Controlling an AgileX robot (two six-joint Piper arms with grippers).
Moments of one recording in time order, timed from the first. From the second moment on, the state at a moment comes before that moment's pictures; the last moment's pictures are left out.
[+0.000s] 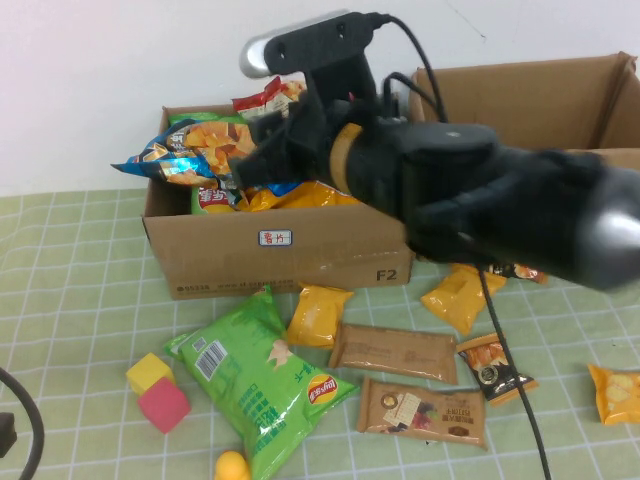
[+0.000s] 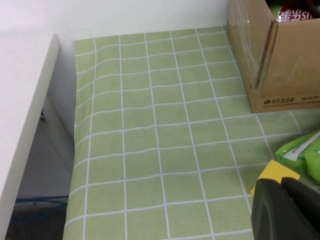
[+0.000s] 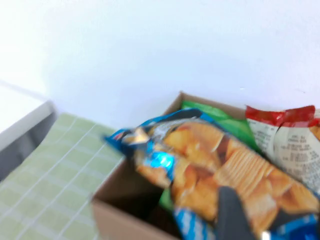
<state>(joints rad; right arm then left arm) 0.80 1.90 -1.56 -1.35 0.21 1.43 0.07 0.65 -0.40 -0.17 0.29 0.17</state>
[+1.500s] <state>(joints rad) 0.78 1.13 -0.61 -1.38 0.64 1.07 0.07 0.65 -0.40 -0.23 0.30 0.17</state>
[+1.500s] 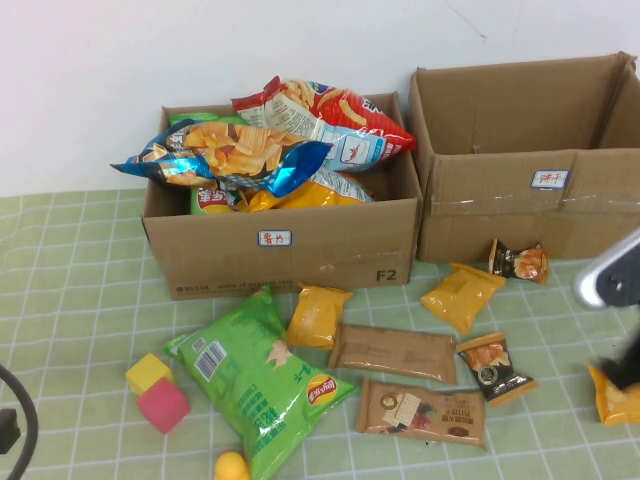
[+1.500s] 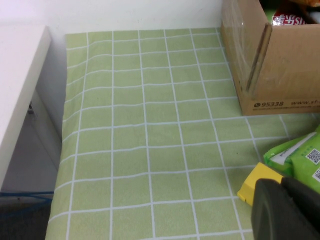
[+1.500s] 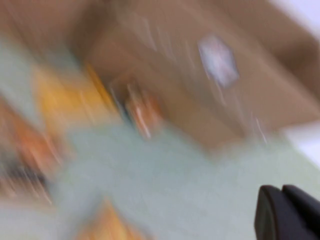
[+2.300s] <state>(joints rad) 0.32 1.40 -0.74 -0.43 0.76 0.36 -0.25 0.78 -0.45 -0.25 0.52 0.33</state>
